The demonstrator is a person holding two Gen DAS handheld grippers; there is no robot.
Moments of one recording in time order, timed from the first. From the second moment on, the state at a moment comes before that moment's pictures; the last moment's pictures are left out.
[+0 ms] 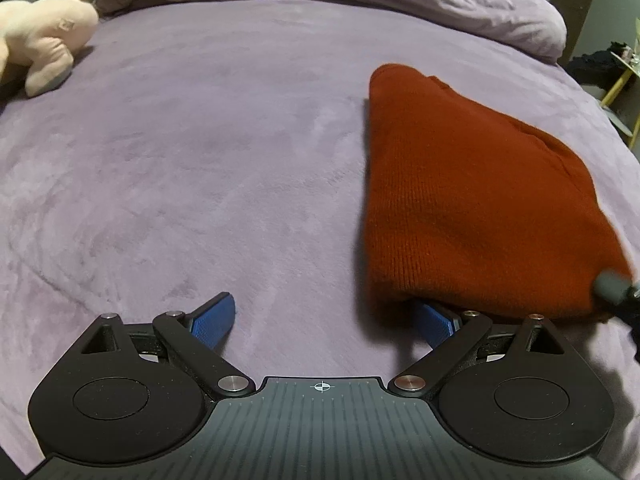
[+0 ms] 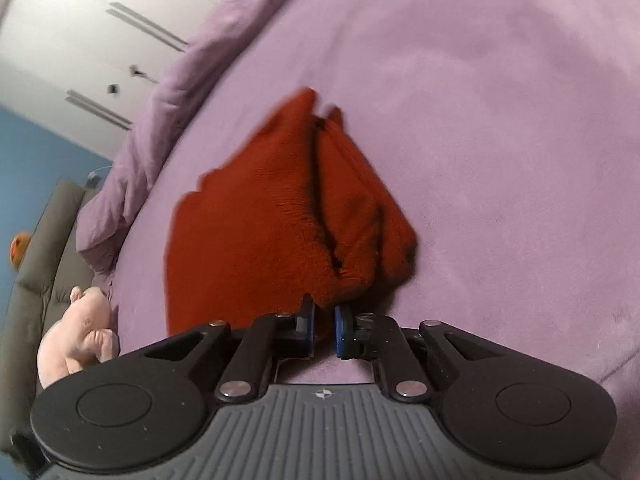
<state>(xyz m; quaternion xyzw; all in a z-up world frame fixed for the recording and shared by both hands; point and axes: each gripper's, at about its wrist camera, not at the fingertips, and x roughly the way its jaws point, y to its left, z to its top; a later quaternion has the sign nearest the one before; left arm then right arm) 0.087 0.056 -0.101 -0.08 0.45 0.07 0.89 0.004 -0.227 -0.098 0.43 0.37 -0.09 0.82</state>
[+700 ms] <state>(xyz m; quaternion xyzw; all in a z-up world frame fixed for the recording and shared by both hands) 0.080 0.064 -0.098 -0.04 0.46 0.09 0.88 0.015 -0.196 -0.082 0.16 0.42 -0.12 0.89</state>
